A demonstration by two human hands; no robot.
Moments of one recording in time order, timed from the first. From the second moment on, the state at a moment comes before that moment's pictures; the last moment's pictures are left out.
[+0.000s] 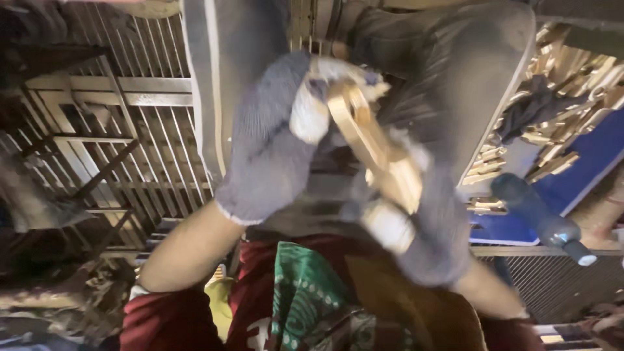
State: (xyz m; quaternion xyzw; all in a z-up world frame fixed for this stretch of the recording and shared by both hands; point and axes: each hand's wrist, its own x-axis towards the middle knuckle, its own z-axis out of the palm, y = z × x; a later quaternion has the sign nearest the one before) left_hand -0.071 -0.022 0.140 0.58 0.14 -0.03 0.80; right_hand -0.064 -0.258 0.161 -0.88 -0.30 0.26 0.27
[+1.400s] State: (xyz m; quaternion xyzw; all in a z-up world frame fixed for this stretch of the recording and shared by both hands) left_hand 0.001 -0.013 -0.002 0.51 0.24 -0.14 0.81; right_hand 0.068 -0.170 0.053 -0.51 -0.07 0.63 0.58
